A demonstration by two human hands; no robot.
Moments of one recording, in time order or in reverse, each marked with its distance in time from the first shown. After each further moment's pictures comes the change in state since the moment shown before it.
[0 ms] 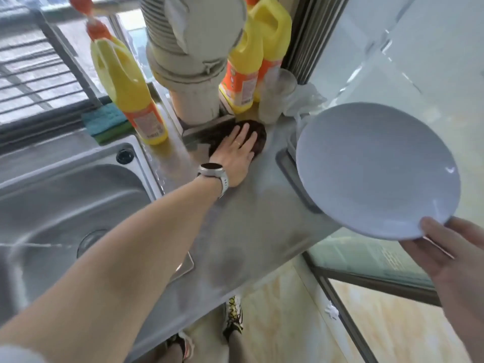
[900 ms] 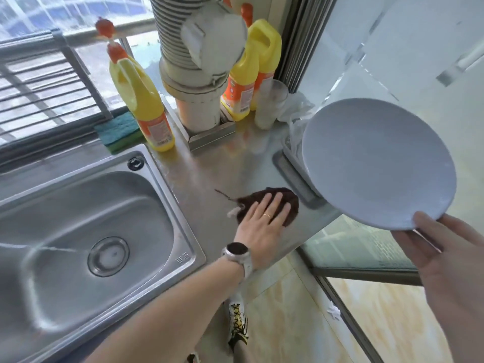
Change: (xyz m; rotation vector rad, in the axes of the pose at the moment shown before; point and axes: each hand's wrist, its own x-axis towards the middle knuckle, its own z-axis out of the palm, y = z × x) left_hand -0.147 0.089 0.063 -0.075 -0.082 0.166; right_hand -0.036 0.006 -0.012 0.022 0.142 0.013
